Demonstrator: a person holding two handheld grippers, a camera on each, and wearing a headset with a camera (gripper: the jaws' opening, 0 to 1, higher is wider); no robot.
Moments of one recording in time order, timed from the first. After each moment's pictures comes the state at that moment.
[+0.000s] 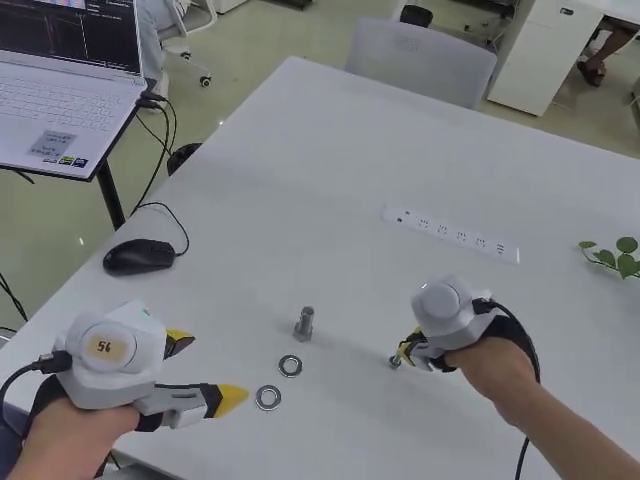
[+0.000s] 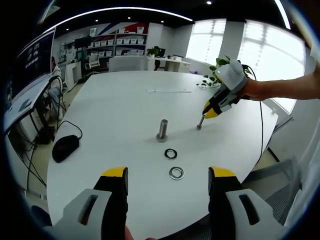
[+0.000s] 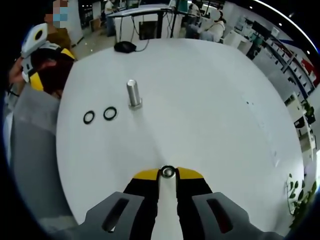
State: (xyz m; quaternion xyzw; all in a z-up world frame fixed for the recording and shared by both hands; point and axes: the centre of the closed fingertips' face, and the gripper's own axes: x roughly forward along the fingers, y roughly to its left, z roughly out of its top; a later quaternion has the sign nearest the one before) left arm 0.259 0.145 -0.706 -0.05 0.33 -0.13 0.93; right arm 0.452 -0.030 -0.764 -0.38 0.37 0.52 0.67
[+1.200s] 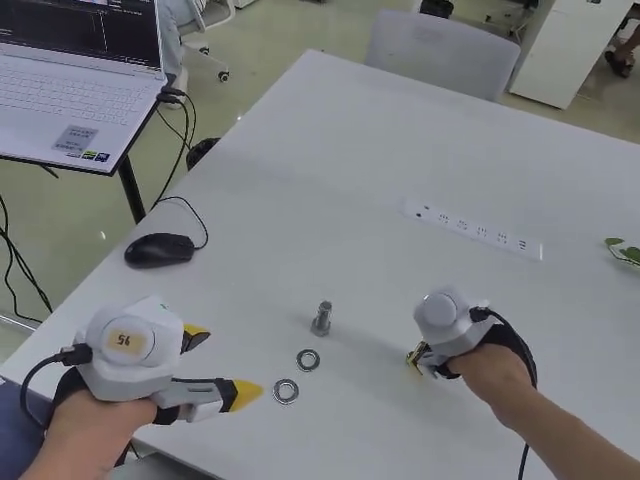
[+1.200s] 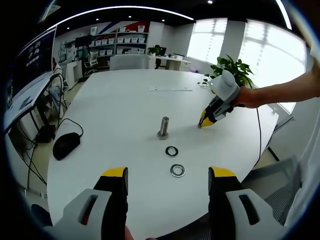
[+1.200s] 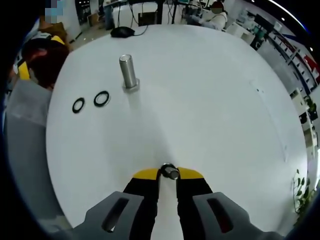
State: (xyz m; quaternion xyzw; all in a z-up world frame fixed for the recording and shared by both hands) left arm 0.255 0.148 -0.709 -0.05 0.33 -0.13 0.93; right arm 0.453 -0.033 -0.809 -0.39 0.40 0.51 0.66
